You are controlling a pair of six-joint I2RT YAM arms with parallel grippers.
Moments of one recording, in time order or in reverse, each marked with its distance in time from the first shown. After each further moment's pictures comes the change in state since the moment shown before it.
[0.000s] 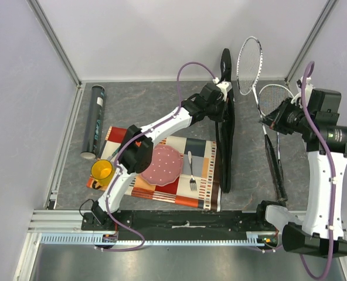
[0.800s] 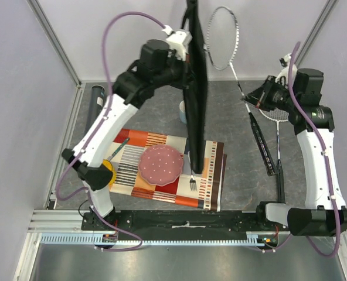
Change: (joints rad) left arm 0.093 -0.506 0.143 -0.399 -0.088 0.138; right arm 0.103 0.116 -0.060 0.412 -0.136 0.095
